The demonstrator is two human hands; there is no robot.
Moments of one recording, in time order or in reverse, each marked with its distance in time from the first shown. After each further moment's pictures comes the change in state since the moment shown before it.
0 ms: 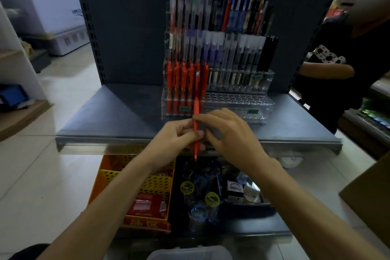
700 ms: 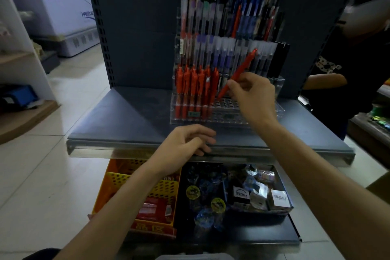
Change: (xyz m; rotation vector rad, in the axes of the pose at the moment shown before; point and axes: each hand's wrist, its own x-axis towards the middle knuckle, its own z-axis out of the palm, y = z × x) left_hand 0.000 0.000 -0.006 0.202 0.056 -0.006; right_hand 0.070 0.028 -0.021 0.324 0.320 0.611
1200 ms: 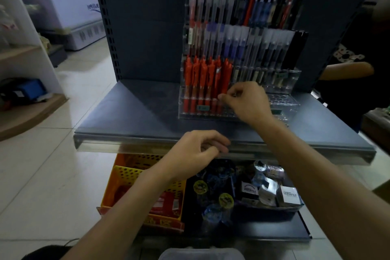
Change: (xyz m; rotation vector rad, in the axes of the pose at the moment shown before) left_hand -0.007 -0.005 0.007 0.205 -0.081 0.005; right_hand 0.003 0.022 0.032 -0.323 -0.231 0.060
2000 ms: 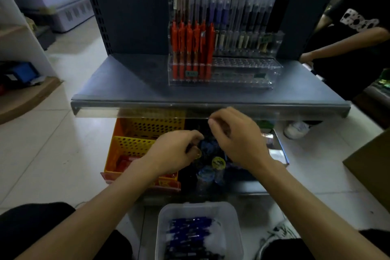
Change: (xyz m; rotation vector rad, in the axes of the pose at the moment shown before) left_hand -0.052 -0.040 0.037 0.696 -0.061 0.000; right_hand -0.161 0.034 0.006 0.017 -0.013 -0.360
